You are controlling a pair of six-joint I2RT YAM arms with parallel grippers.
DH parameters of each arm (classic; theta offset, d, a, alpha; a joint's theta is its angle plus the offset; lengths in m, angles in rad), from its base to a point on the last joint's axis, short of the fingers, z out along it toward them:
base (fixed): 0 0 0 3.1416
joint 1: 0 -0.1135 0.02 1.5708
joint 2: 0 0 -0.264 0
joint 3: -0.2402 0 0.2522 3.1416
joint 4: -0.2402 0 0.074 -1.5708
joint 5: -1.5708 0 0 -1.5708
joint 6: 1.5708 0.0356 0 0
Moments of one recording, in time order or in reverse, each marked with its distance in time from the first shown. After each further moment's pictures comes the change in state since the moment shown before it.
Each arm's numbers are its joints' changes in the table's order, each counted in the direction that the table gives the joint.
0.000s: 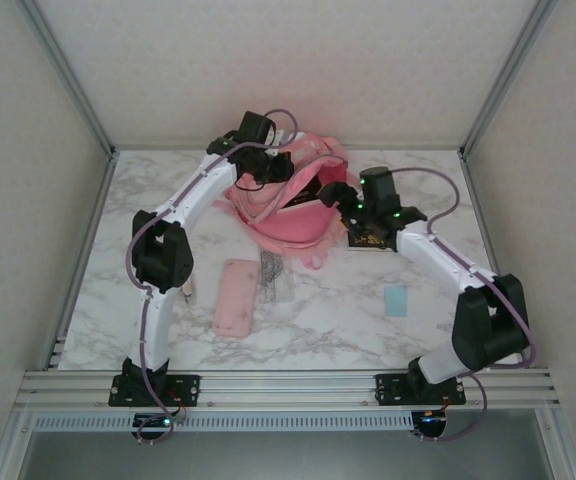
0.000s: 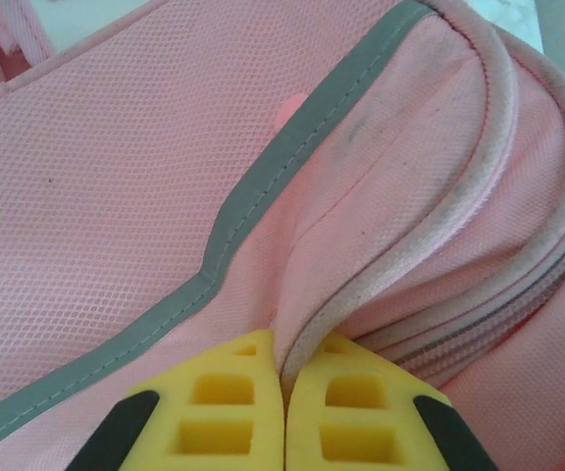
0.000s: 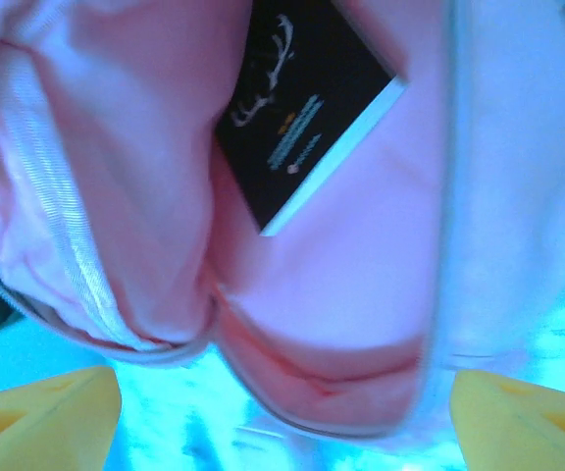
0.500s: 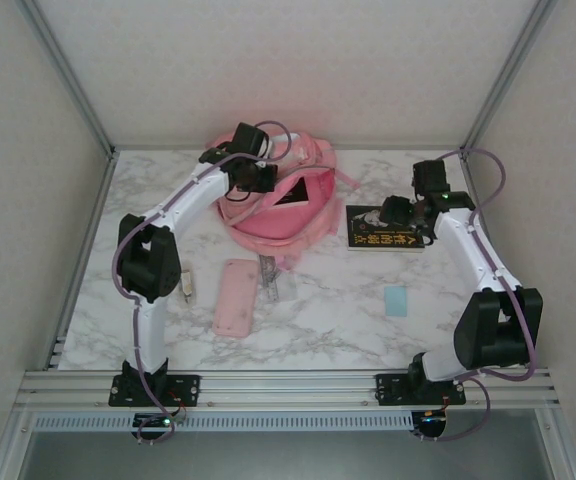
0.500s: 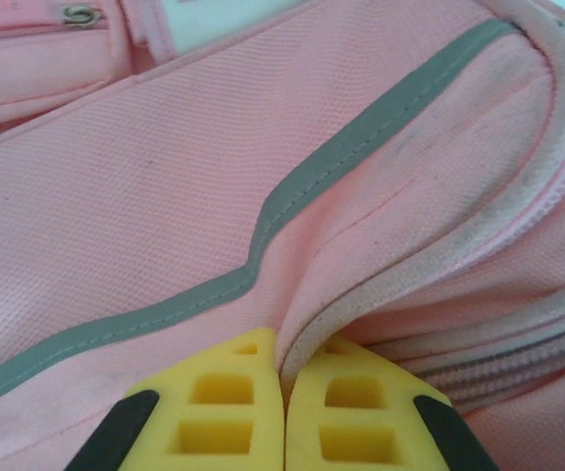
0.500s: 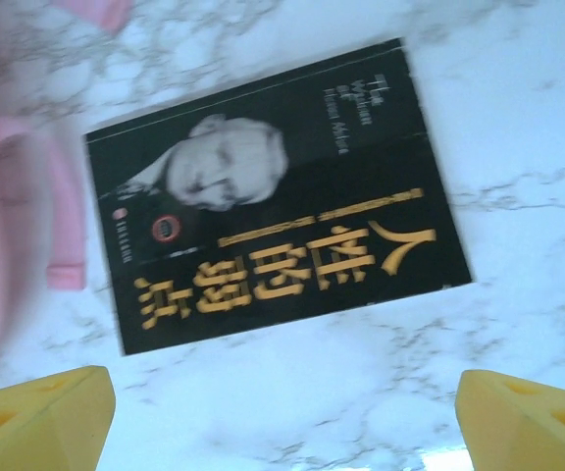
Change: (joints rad) left arm -0.008 -0.132 0.211 0.010 0.288 0.151; right arm 0.298 -0.008 -0.089 -0.430 -0.281 -0.594
